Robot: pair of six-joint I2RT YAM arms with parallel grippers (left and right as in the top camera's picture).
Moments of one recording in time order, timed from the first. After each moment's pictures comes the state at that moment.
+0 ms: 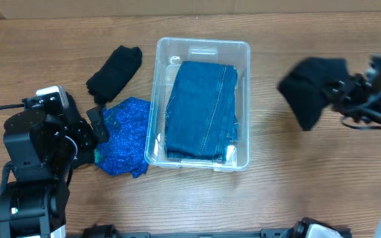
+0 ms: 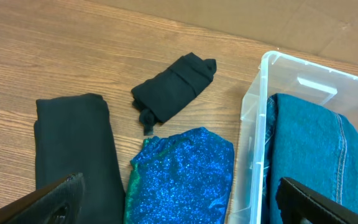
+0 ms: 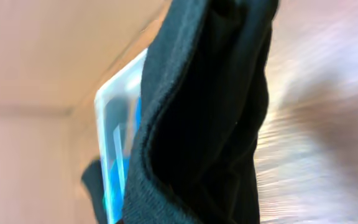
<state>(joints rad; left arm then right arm) 0.11 0.87 1.15 -0.91 0.05 -0.18 -0.34 1.31 1.39 -1.05 -0.70 0.35</state>
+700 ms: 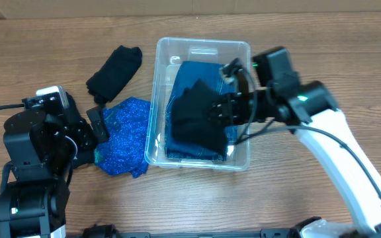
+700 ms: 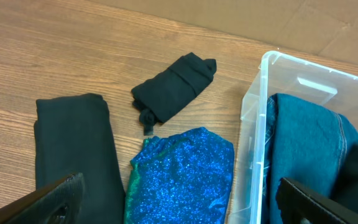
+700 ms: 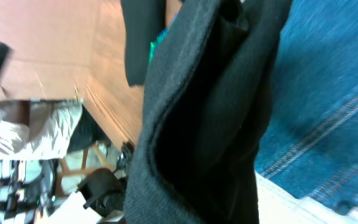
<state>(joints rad) 0.11 0.87 1.15 -0.91 0.05 -0.18 0.43 1.50 1.42 -0.95 -0.73 0.33</state>
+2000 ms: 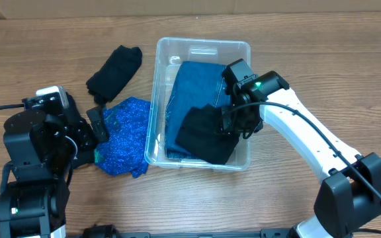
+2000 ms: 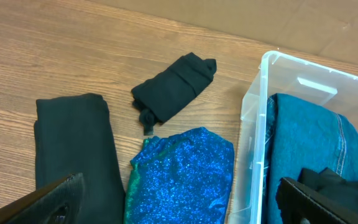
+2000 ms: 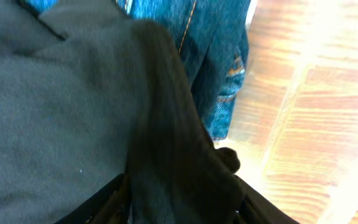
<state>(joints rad) 0.11 0.87 1.15 -0.91 0.05 -0.18 0.47 1.74 1.42 -1.14 -0.11 0.39</state>
